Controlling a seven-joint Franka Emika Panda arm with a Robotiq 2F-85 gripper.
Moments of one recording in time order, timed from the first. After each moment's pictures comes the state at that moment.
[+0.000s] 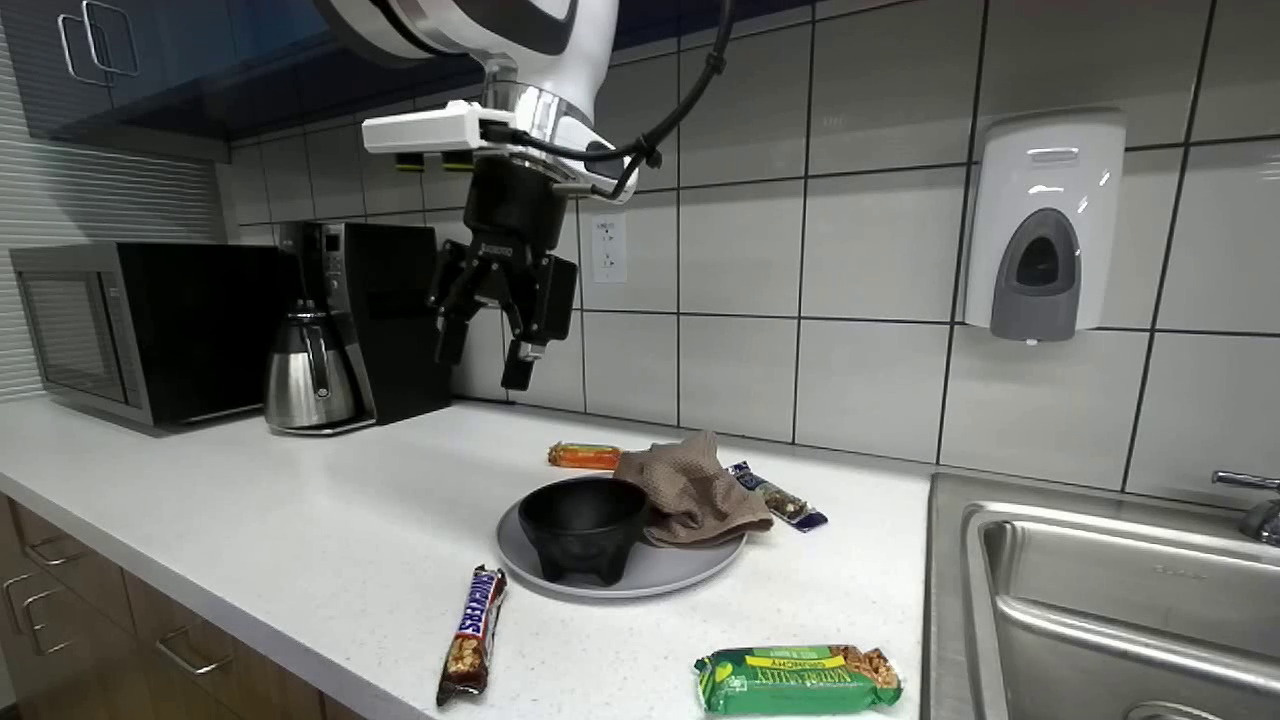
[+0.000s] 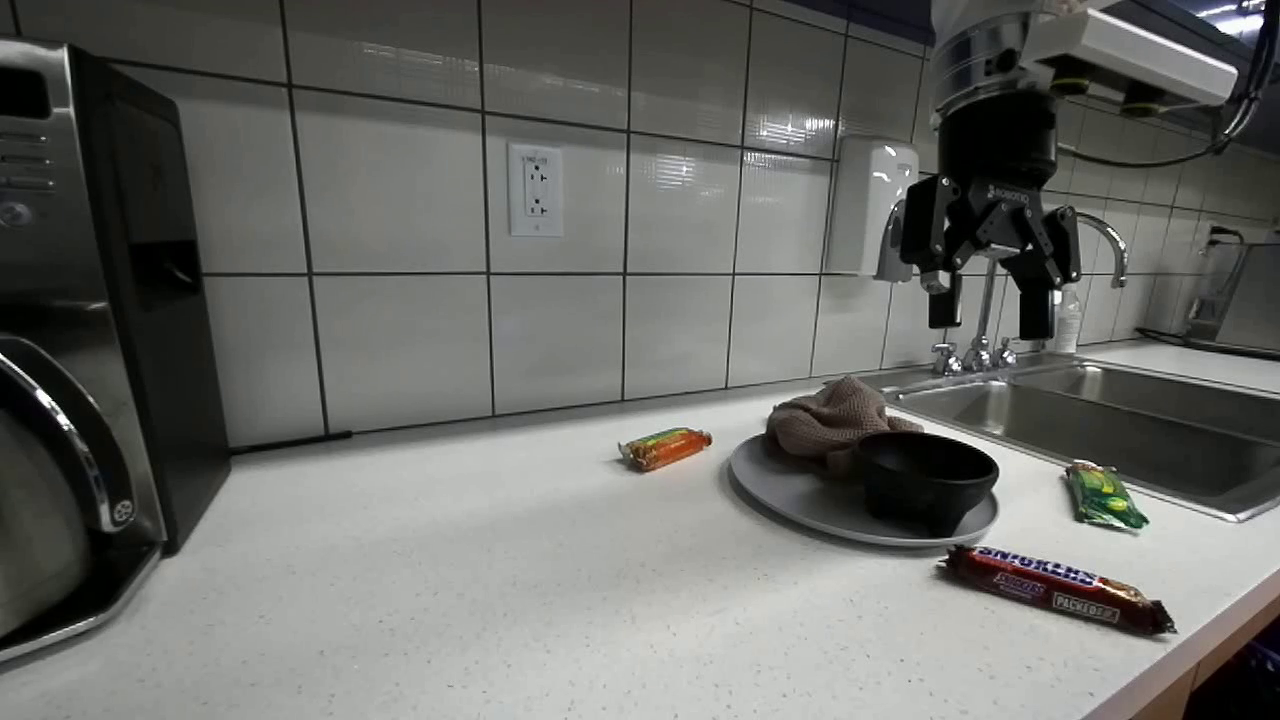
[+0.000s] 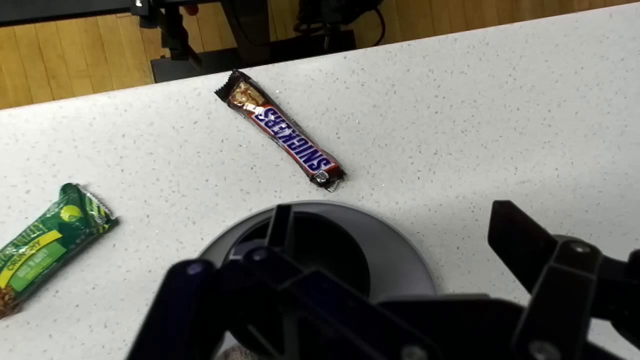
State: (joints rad) arm 0.04 -0.18 -0.05 -2.34 0.14 1.91 0.01
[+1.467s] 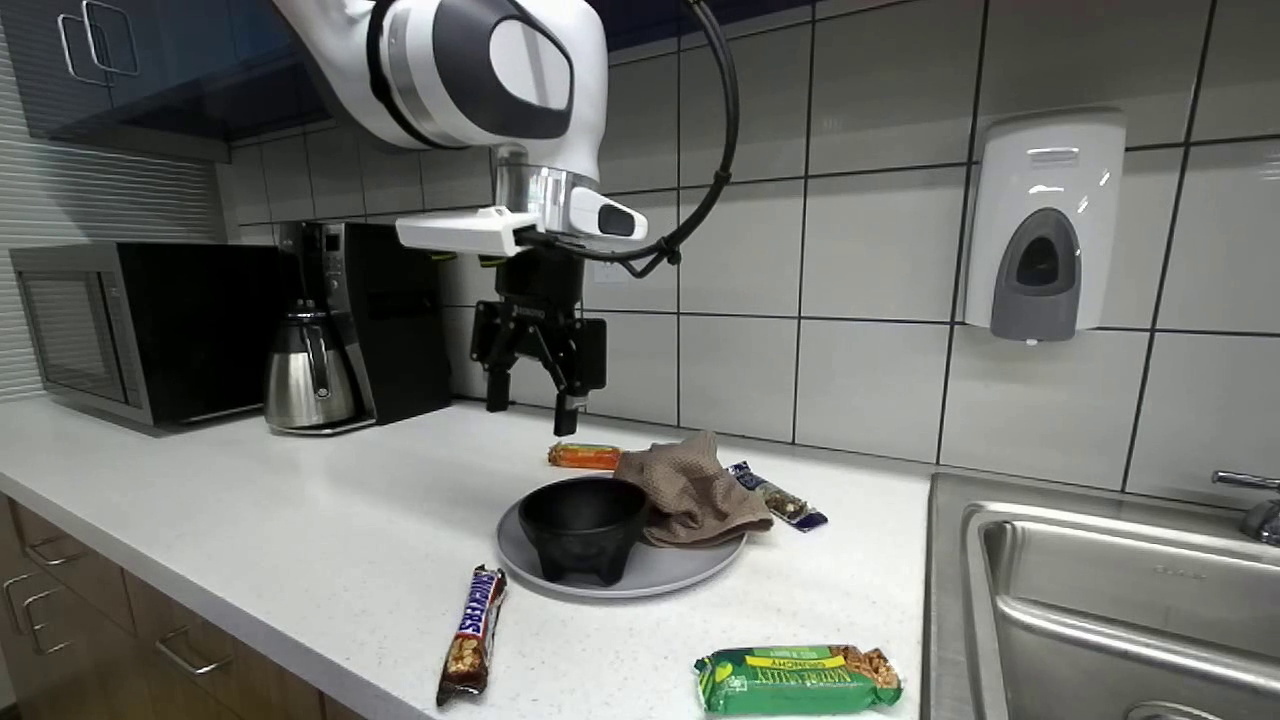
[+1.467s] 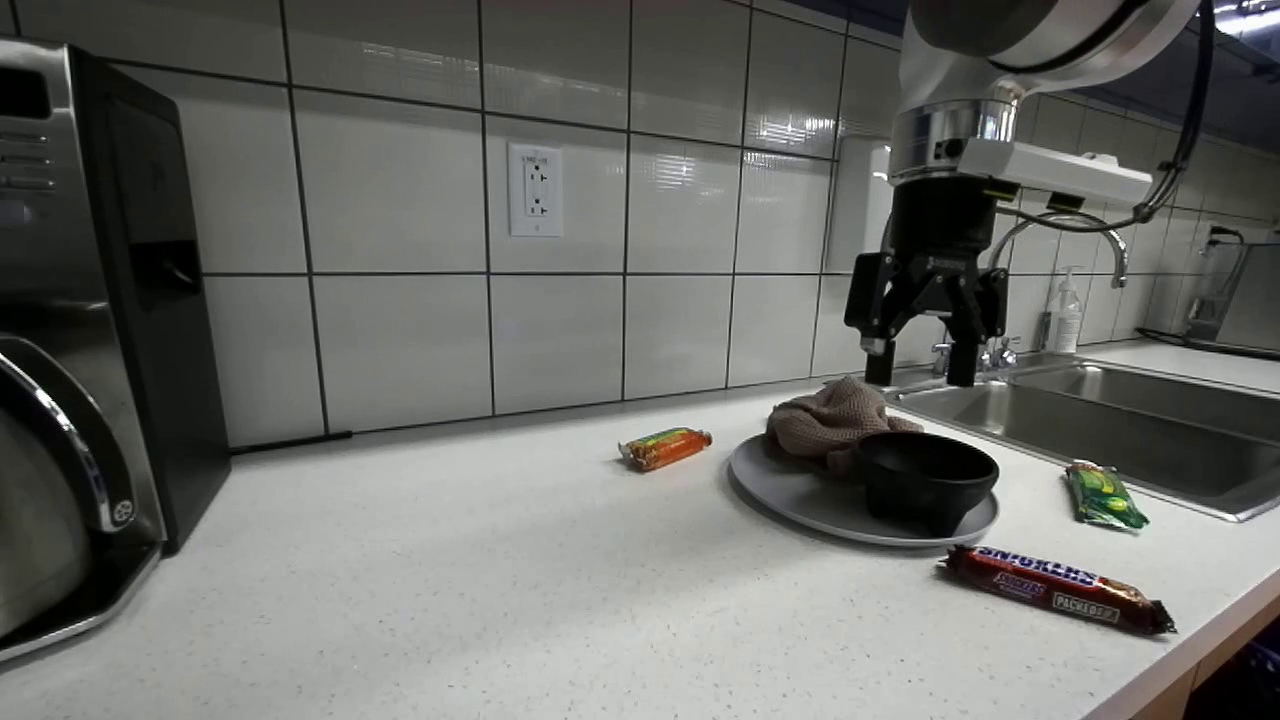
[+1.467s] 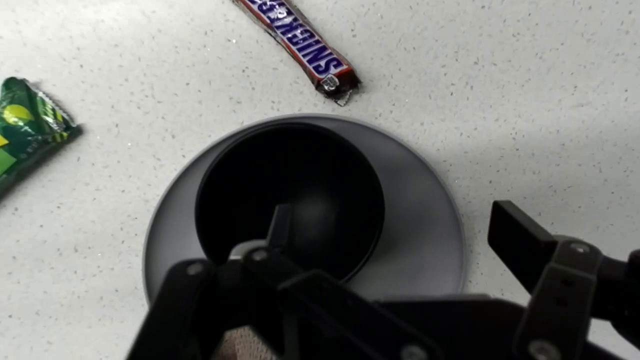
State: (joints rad) arm 0.04 -0.07 -0.02 -2.38 0.10 2.23 0.01
